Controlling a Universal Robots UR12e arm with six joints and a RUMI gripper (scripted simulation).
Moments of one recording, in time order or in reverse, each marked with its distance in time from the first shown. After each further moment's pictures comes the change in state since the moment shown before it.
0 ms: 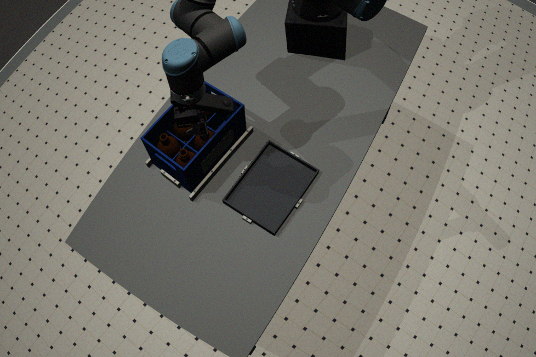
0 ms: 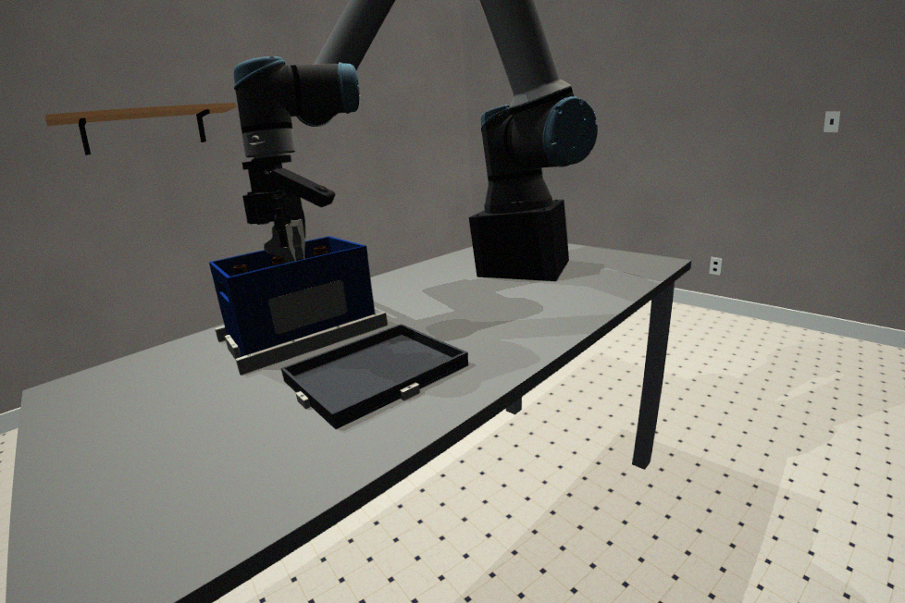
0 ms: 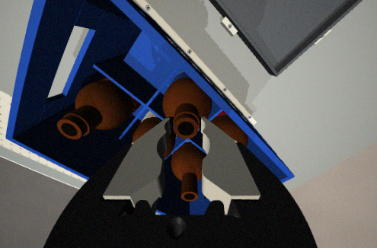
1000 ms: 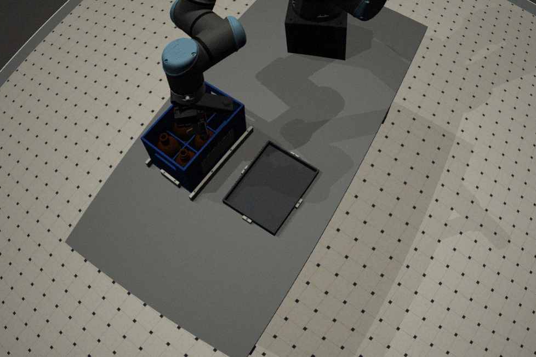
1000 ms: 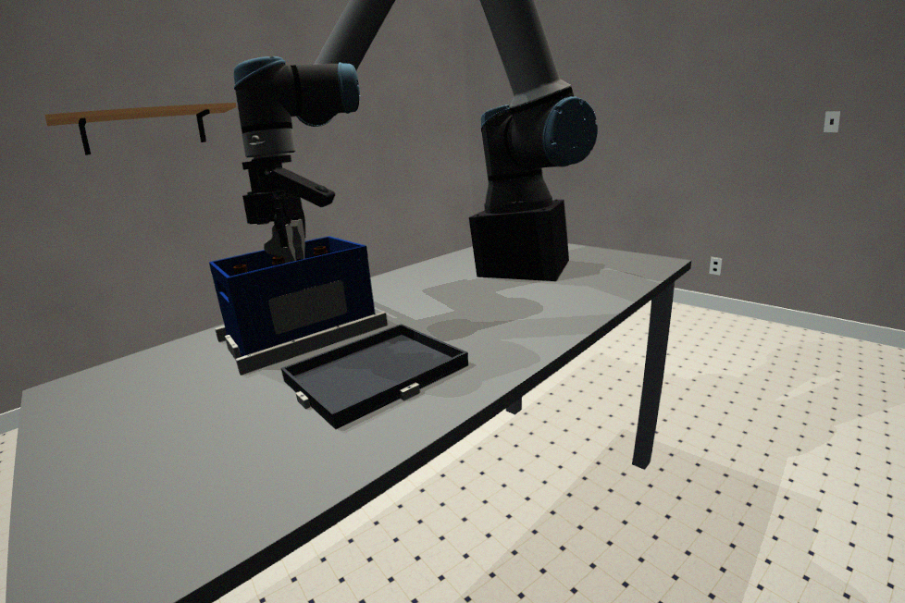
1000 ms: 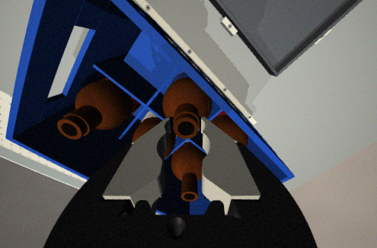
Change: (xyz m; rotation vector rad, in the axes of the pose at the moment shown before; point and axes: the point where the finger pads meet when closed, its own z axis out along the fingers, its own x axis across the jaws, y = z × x) arm 0.000 0.000 0.000 0.000 0.000 0.000
